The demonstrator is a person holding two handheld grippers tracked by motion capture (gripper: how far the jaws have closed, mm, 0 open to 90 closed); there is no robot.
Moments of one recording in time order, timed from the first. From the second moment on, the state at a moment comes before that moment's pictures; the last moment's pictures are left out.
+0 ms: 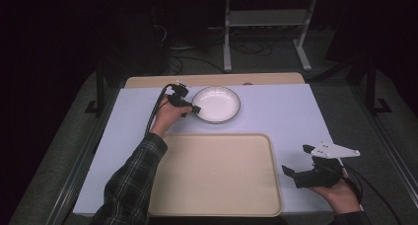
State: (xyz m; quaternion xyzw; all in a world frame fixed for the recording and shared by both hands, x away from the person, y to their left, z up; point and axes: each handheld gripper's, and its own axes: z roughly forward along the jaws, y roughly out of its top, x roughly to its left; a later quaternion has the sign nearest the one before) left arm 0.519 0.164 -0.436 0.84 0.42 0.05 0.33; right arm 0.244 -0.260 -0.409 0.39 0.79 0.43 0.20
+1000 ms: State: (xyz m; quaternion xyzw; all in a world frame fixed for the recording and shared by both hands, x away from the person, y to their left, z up) left arm 0.528 0.163 -0.438 0.79 0.50 -0.01 0.34; right arm 0.244 -0.259 -0.411 0.39 0.79 0.43 0.19
